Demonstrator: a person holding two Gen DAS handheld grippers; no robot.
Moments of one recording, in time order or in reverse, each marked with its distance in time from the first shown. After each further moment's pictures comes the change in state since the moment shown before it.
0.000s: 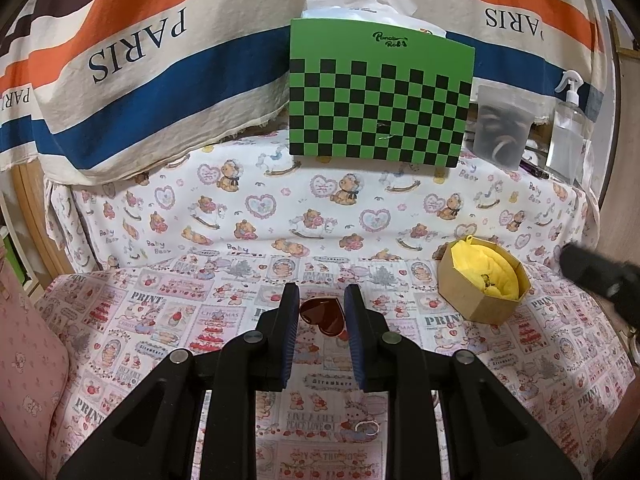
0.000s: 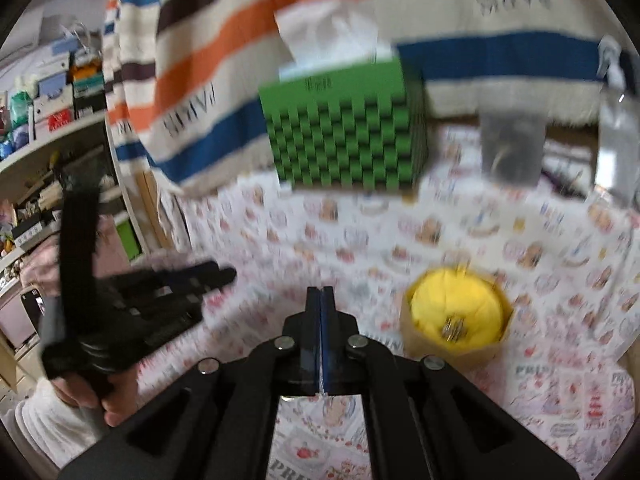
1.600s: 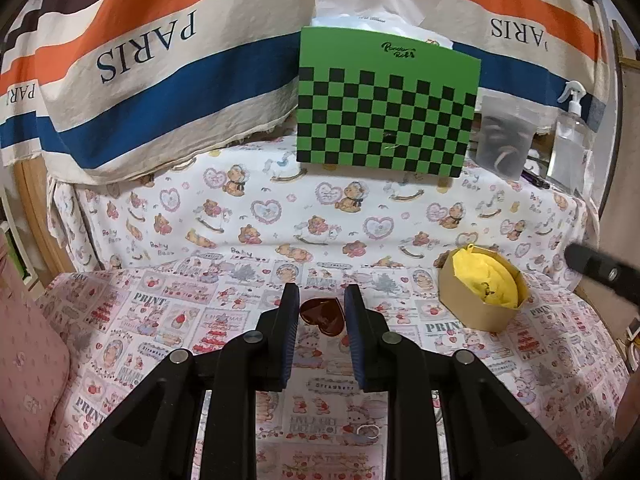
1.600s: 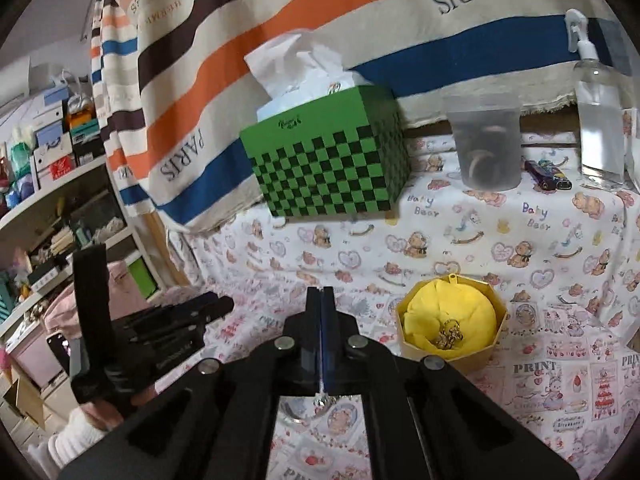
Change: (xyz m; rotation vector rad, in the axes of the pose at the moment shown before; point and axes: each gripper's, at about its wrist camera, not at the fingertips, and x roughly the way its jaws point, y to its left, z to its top) left arm -0.002 0.005 0.003 -0.024 -0.016 0.011; right arm 0.000 -0.035 0.007 0.134 0.039 0.033
